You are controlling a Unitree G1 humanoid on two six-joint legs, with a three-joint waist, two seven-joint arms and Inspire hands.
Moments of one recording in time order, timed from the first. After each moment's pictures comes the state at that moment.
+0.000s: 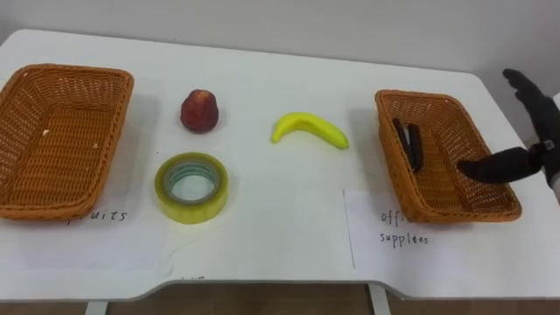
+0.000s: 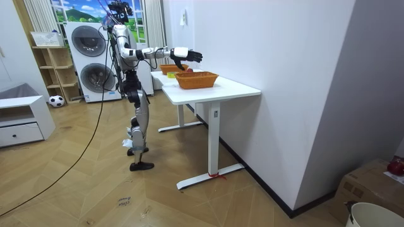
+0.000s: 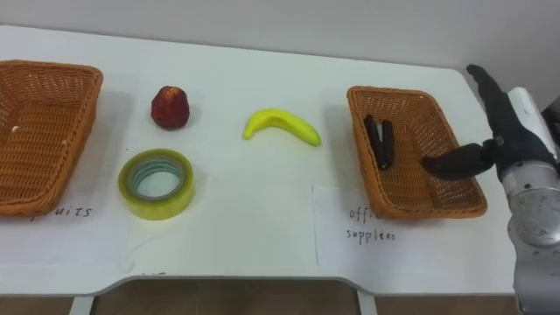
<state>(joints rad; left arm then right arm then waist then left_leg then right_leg) 0.25 0.23 0.17 1.00 -0.07 0.02 0.11 -0.03 -0.50 -0.26 -0.01 -0.35 0.10 0.14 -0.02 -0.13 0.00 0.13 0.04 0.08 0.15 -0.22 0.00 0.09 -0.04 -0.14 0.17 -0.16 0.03</state>
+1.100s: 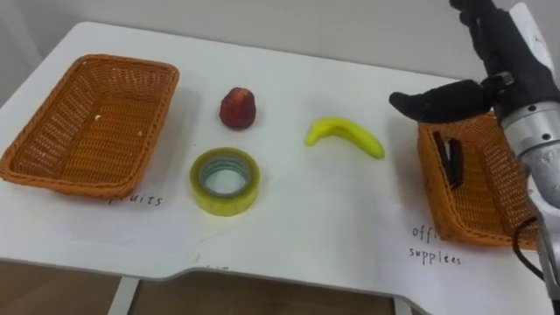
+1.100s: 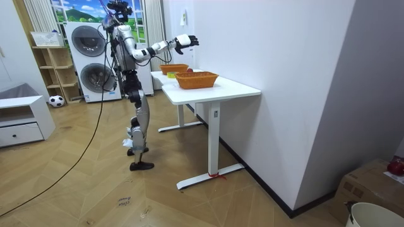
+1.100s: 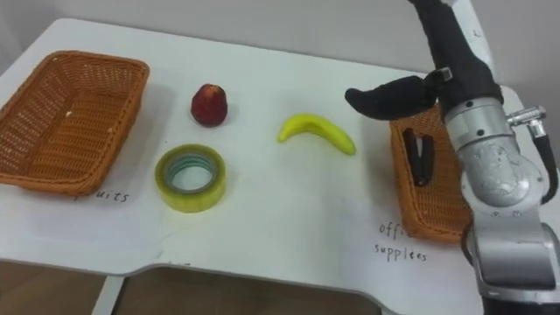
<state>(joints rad) 0.23 0.20 0.12 1.00 -0.07 0.03 0.07 -0.18 -0.43 -0.09 -0.22 -0.12 0.13 0.13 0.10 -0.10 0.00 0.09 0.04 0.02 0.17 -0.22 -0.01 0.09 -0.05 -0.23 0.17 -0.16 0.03</state>
